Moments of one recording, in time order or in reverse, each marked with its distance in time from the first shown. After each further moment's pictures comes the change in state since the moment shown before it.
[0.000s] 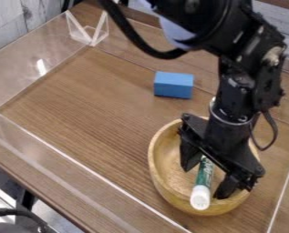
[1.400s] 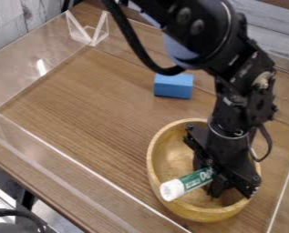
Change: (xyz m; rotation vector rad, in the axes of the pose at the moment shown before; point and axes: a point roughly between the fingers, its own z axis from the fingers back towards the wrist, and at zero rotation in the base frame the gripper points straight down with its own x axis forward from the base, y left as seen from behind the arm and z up) arm 0.011 0.003 -0.023 0.007 -0.060 -0.054
